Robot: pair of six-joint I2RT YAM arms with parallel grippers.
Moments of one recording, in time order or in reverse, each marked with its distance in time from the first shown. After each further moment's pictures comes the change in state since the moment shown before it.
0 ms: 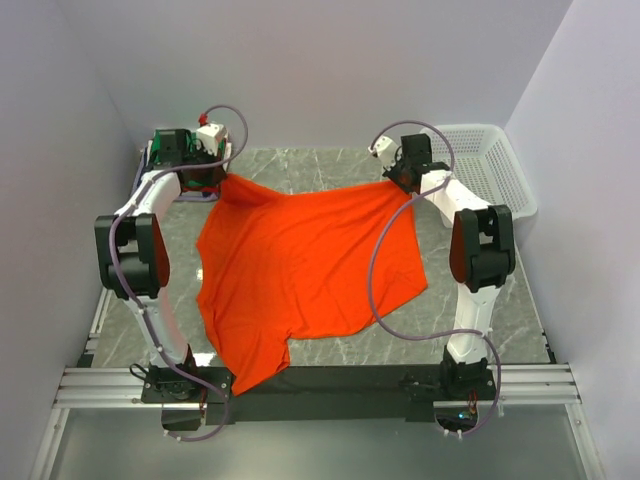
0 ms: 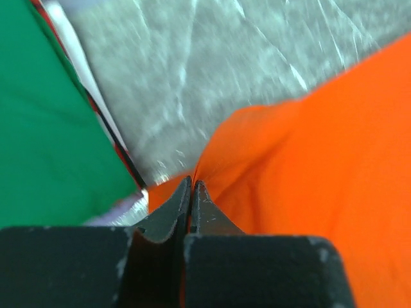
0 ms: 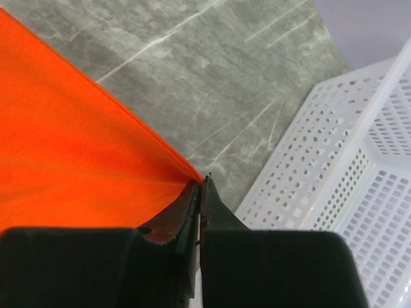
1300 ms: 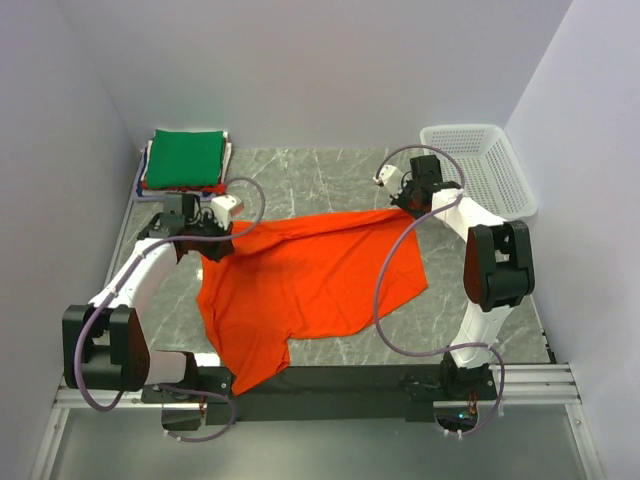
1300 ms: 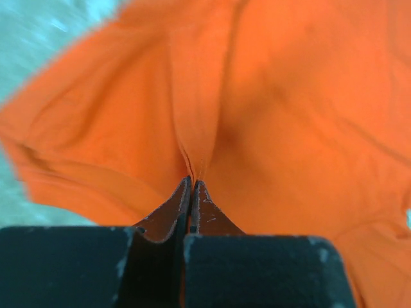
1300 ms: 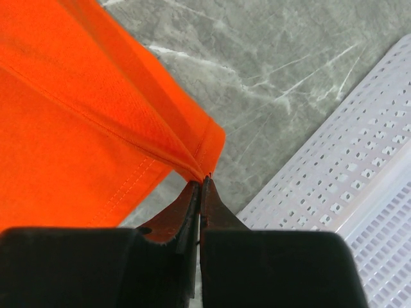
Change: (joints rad) left arm -0.097 -0.624 -0.644 -0.214 -0.003 0.153; right arm -0.024 -0.193 -0.287 -0.056 -0.079 -0.114
